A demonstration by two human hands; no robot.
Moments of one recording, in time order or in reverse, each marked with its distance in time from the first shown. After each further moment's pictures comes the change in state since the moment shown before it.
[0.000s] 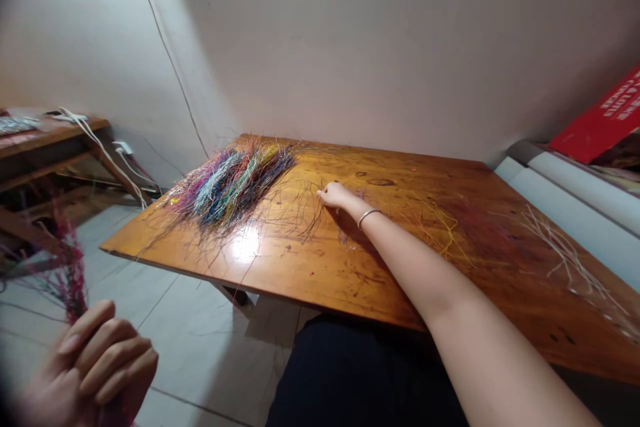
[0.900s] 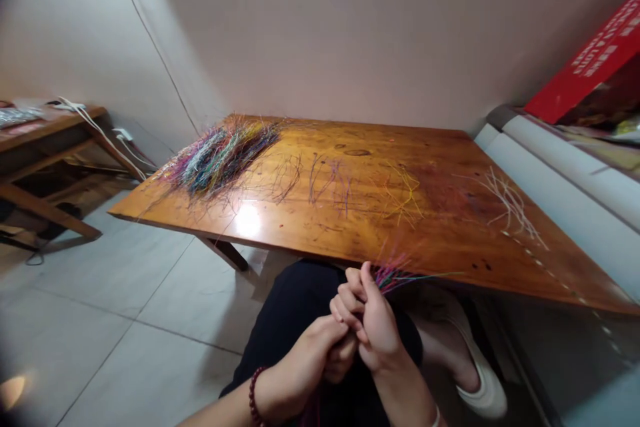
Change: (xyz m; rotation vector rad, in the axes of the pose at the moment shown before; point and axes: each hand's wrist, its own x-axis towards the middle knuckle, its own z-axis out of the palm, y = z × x) left_hand -0.072 -0.262 0.018 0.683 -0.312 -0.849; right_hand -0.354 0.017 0.045 2.031 0.006 0.170
